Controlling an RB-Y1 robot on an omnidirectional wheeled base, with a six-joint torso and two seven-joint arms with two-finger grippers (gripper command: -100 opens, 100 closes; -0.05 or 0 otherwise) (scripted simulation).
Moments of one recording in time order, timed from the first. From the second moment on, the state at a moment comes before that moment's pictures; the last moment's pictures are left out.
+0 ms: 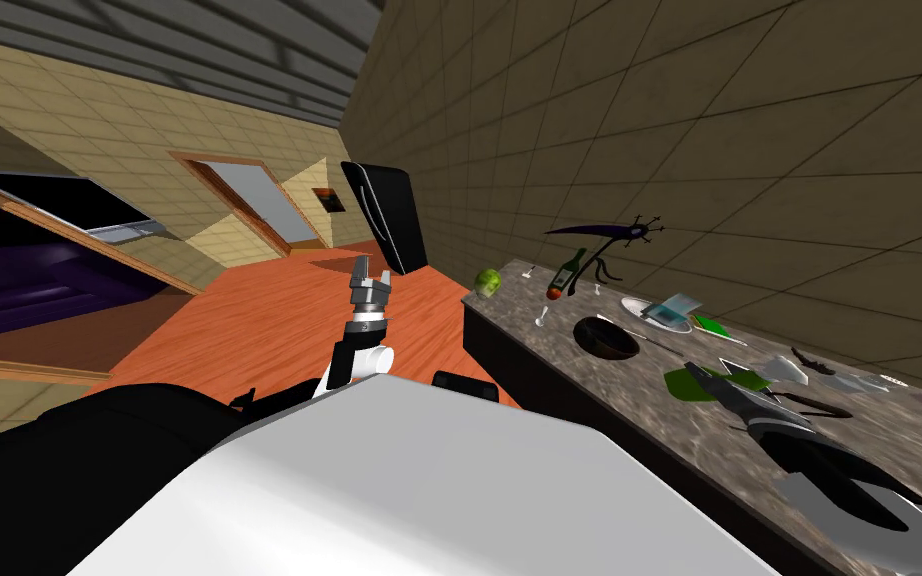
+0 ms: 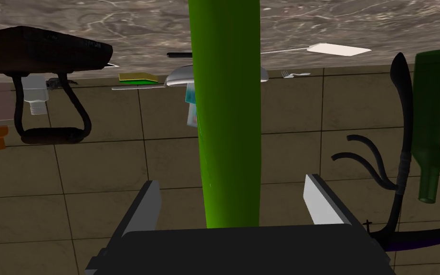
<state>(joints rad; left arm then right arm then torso) 0.54 0.01 0.07 -2.35 0.12 -0.37 -0.09 0.27 -0.93 -0.36 -0.93 0.32 -0.28 0.29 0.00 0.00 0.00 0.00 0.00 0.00</state>
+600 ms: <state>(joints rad) 0.54 0.01 0.07 -2.35 0.12 -0.37 -0.09 0.25 -0.95 -0.42 -0.76 0.31 -0.39 0.29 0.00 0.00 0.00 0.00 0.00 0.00</state>
